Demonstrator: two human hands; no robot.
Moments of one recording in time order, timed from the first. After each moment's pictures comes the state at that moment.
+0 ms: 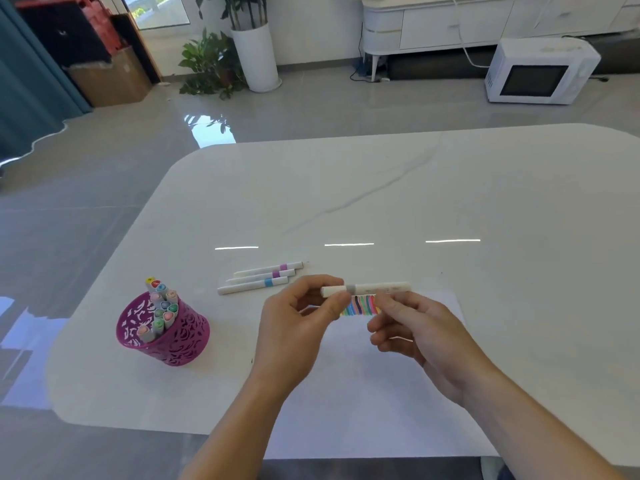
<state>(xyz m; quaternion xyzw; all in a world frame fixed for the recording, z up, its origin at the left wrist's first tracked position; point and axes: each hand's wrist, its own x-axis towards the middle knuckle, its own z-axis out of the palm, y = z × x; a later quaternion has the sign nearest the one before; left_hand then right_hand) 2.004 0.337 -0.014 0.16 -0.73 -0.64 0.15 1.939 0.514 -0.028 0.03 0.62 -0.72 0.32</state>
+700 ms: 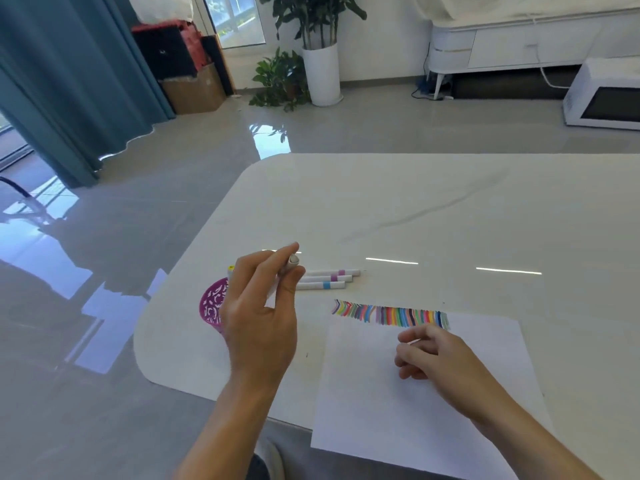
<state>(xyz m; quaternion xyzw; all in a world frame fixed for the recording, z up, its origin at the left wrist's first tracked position) 2.048 0.271 0.019 0.15 -0.81 -0.28 0.49 1.958 0.485 -0.047 -0.08 0.79 -0.50 0.33</state>
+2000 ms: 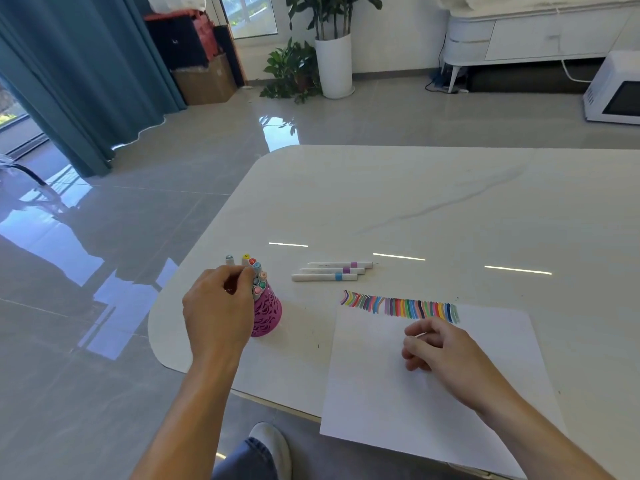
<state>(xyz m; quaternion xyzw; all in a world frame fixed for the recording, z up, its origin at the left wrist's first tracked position) 2.075 0.200 -0.006 0.43 -0.79 -0.29 0.33 1.961 0.473 -0.047 -0.10 0.82 -0.46 0.33</state>
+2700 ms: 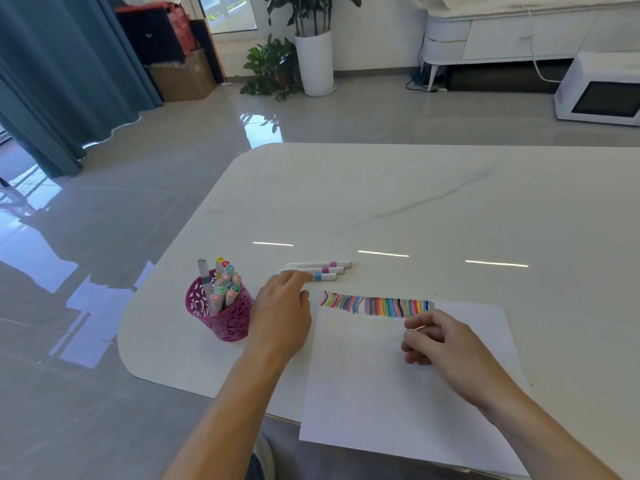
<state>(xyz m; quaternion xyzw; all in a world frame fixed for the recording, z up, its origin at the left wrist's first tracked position) 2.020 0.250 -0.052 0.21 -0.94 -0.20 0.16 1.949 0.496 -0.044 -0.07 0.81 -0.50 0.30</state>
